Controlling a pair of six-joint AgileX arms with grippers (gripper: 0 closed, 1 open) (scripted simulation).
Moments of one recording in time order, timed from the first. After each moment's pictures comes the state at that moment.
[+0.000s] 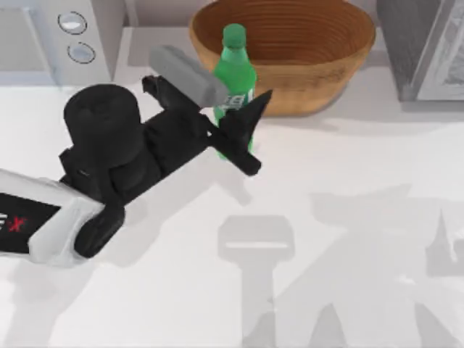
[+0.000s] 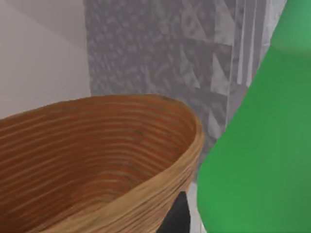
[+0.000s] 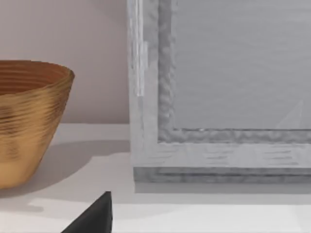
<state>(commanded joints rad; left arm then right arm) -0.56 1.74 0.68 1.04 0.30 0.02 0.00 0.00 0.00 0.00 0.00 0.00</state>
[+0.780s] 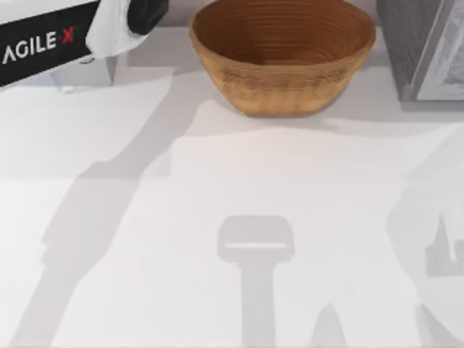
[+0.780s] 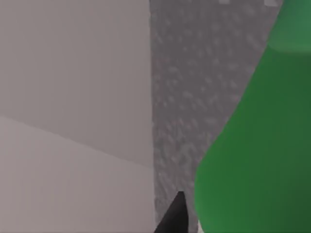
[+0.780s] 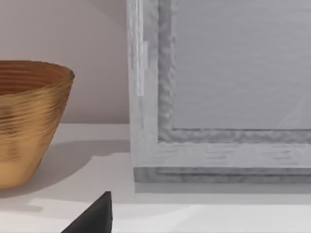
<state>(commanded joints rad) -0.45 2.07 1.65 0.42 0.38 0.03 0.00 0.00 0.00 0.00 0.00 0.00</state>
